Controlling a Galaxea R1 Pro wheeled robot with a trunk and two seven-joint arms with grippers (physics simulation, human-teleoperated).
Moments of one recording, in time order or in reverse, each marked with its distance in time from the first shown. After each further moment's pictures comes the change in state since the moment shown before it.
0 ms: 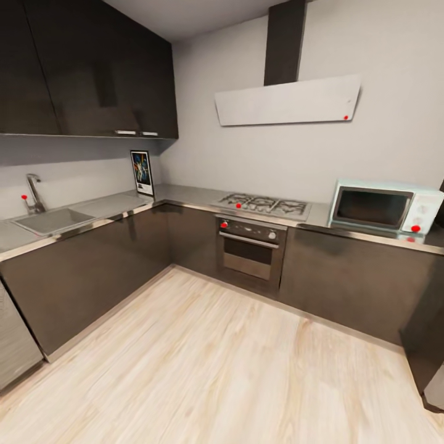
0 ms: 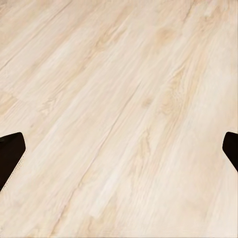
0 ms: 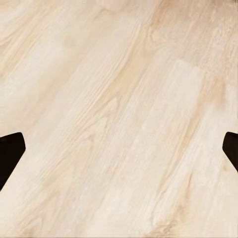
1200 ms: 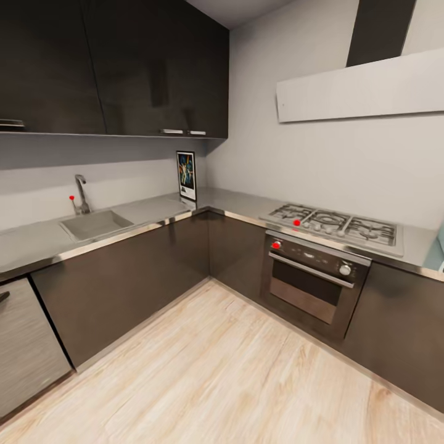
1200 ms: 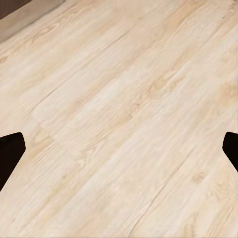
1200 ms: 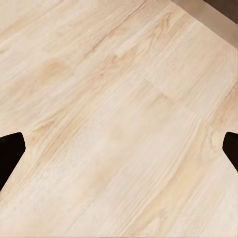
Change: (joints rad) left arm 0.000 0.000 0.000 0.000 0.000 -0.002 0.000; right arm 0.000 0.000 0.001 0.001 0.001 0.000 0.000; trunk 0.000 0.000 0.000
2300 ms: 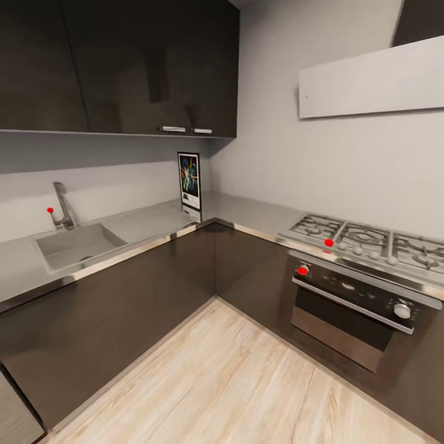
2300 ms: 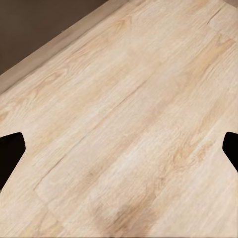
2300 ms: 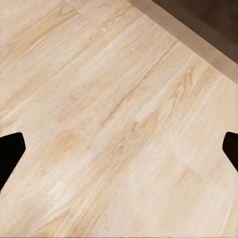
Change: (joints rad) left arm 0.000 0.000 0.009 0.000 0.000 -0.002 -0.001; right arm 0.000 0.001 0.000 0.000 0.000 0.000 0.000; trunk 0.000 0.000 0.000
